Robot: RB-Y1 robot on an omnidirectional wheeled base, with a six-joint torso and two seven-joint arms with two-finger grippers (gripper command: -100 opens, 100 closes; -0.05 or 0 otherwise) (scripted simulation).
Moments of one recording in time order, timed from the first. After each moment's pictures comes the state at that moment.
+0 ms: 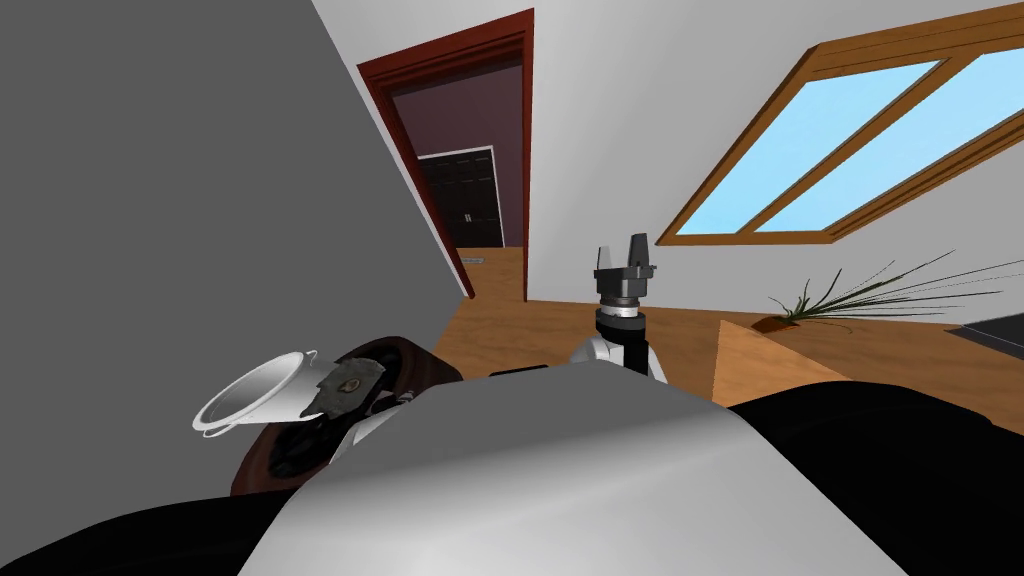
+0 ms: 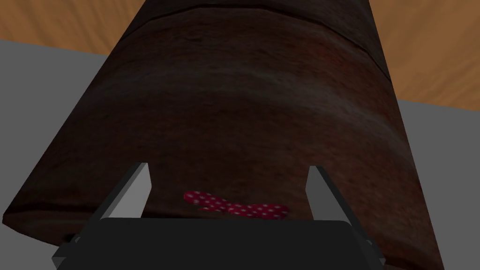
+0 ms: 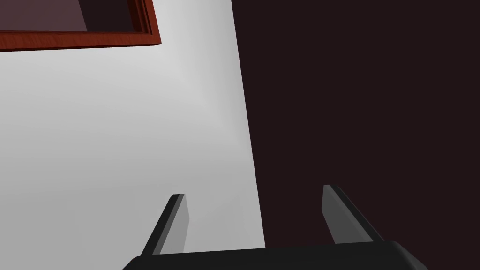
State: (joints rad) left arm 0.42 0.38 0.26 -1.35 0.11 0.73 -0.44; right arm 0.50 0.04 -0.02 -2.38 0.12 -0.56 -0.14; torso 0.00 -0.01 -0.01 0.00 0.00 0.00
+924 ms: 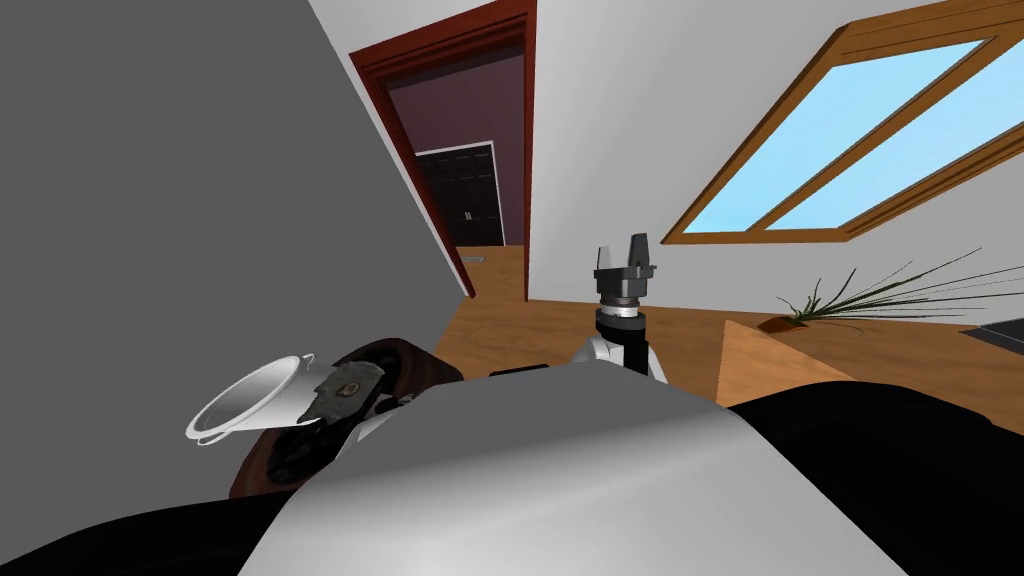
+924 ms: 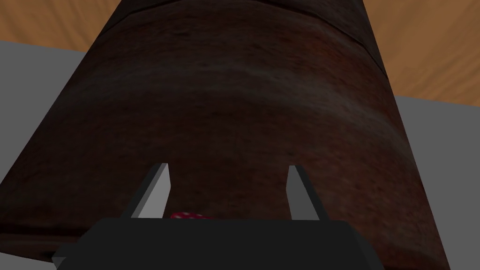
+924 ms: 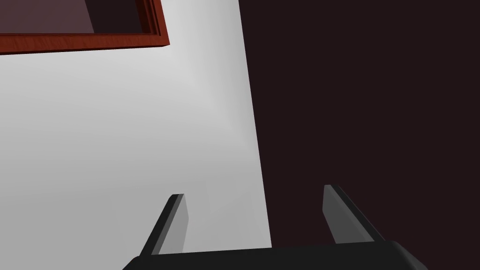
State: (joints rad) left arm 0.38 0.39 0.26 -1.23 0.07 0.68 -0.42; right arm 0.50 0.04 -0.02 -2.38 0.12 -0.56 -0.14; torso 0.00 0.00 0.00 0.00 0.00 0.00
